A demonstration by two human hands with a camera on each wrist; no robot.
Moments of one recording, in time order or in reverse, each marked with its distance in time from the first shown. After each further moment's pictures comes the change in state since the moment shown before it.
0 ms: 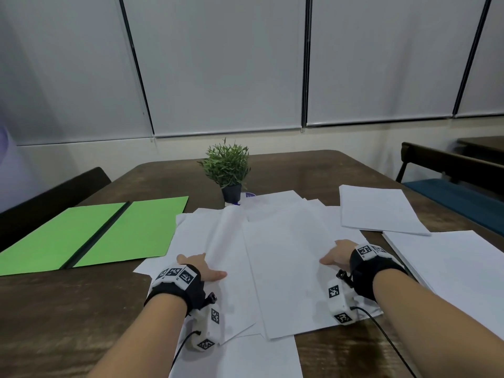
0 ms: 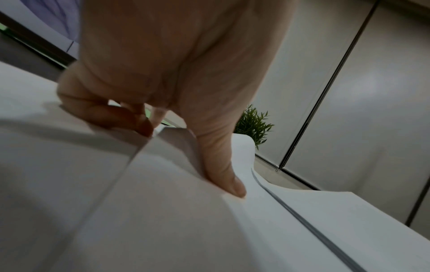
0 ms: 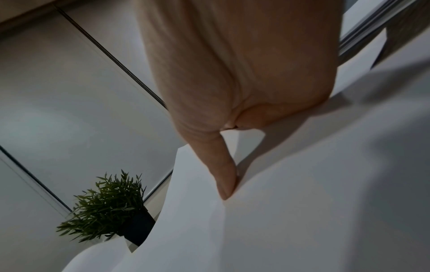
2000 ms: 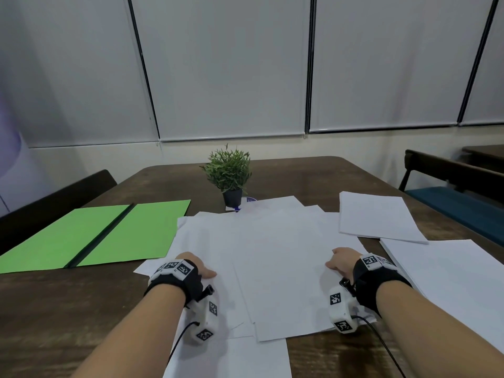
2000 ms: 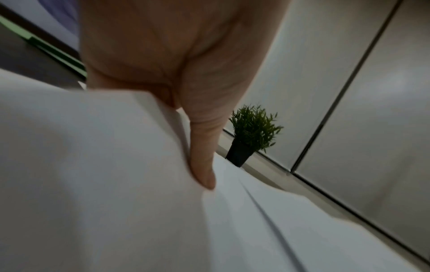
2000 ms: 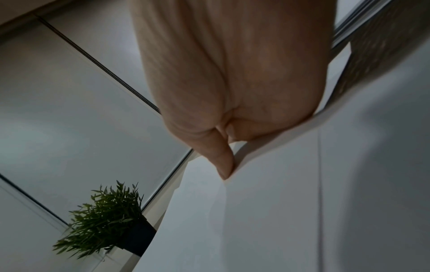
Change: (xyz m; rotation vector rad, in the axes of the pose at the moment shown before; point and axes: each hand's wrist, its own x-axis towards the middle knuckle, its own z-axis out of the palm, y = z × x) left_hand -0.020 0.007 -0.025 -0.126 0.032 -0.162; right_hand -0.018 0.006 -0.005 0.292 -0.003 0.036
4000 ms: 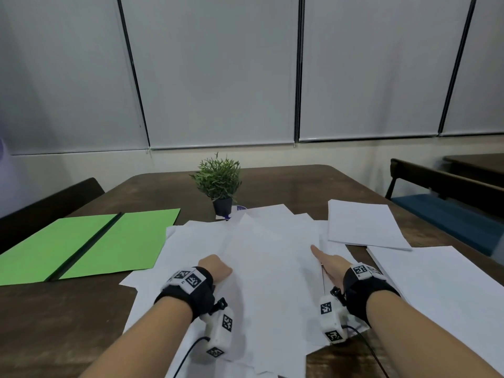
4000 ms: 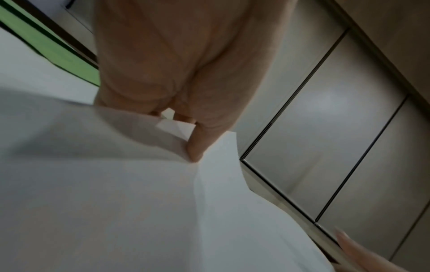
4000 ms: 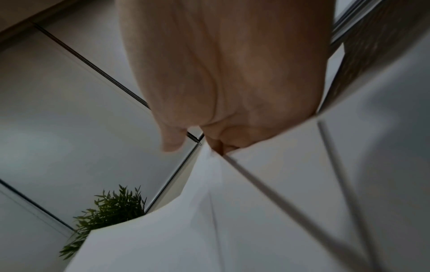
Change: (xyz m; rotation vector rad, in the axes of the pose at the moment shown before) left_hand -0.031 0.062 0.010 -0.037 -0.045 0.249; right_hand 0.033 0.022 0.007 0.348 -0.083 -0.062
